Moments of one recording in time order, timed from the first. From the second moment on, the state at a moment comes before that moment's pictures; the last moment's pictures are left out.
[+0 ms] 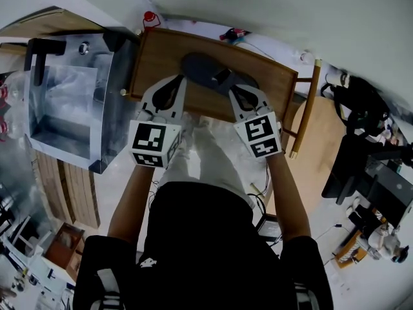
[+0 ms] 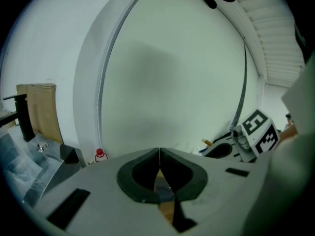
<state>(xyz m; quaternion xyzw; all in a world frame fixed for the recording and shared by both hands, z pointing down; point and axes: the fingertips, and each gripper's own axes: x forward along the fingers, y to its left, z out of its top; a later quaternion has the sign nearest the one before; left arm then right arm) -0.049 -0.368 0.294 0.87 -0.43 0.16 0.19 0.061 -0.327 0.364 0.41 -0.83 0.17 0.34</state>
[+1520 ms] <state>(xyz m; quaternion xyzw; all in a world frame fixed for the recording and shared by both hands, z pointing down) -0.069 -0.351 0.393 0.84 -0.45 0.24 0.21 0.019 -0.367 0.531 0.28 -0.81 0.14 0.50</state>
